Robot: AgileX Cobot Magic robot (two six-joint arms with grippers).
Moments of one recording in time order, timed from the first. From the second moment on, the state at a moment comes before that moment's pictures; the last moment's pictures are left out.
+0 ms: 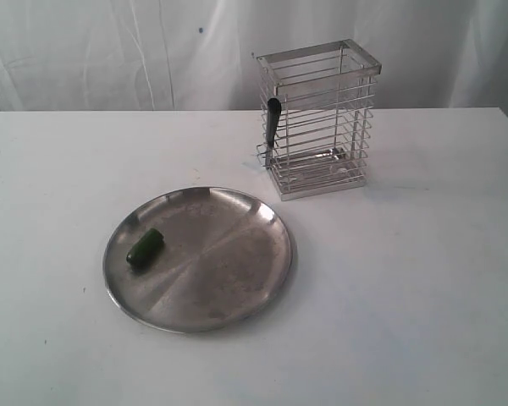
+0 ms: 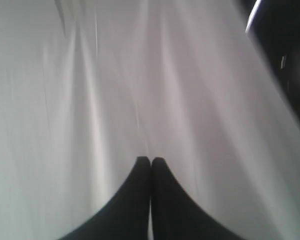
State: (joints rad) left arm -0.13 0.00 0.02 -0.20 0.31 0.13; right arm 0.22 0.00 -0.01 0.42 -0.59 -0.01
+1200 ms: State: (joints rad) left arm -0.14 0.00 0.02 -0.19 0.31 0.13; right arm 0.33 1.38 -1.11 0.16 0.95 -0.32
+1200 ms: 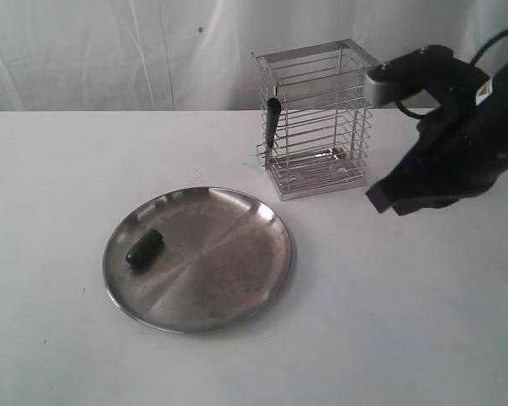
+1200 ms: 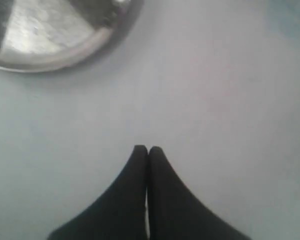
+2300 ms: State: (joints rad) left arm -0.14 0.00 0.02 -0.19 0.31 0.13; right arm 0.42 1.76 -1.60 0.16 0.78 -0.28
